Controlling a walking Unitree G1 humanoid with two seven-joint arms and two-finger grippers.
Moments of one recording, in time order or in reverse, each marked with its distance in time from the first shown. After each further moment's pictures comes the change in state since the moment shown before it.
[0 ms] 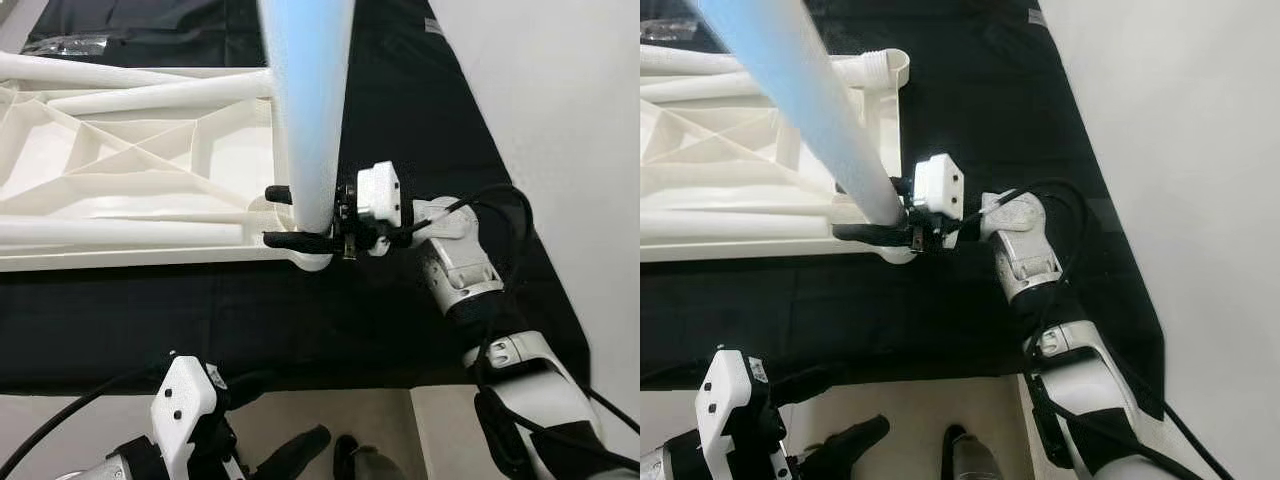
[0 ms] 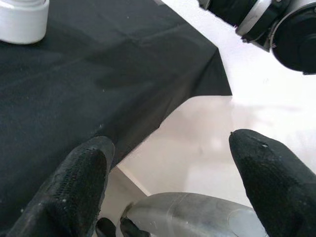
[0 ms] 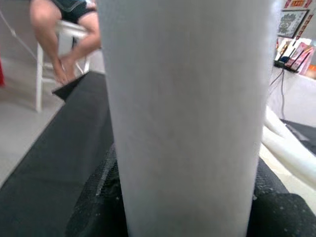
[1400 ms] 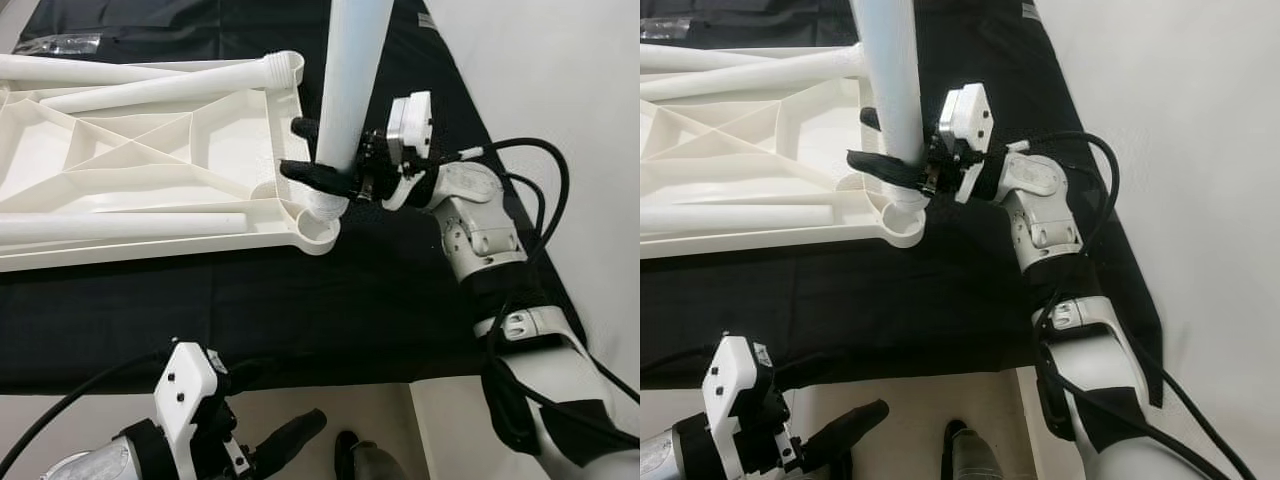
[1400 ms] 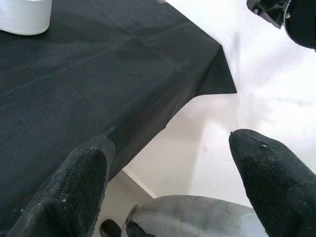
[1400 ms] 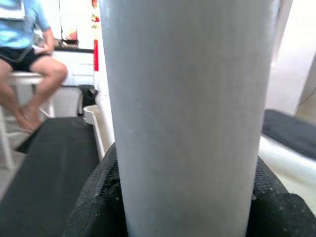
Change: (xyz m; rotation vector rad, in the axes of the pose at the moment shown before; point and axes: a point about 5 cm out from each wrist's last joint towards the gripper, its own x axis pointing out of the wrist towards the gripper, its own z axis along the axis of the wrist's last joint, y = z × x) left arm 0.006 0.010 0.001 0.025 -0.015 0.002; right arm -0.011 -0.039 0.017 0.263 -0.134 -0.189
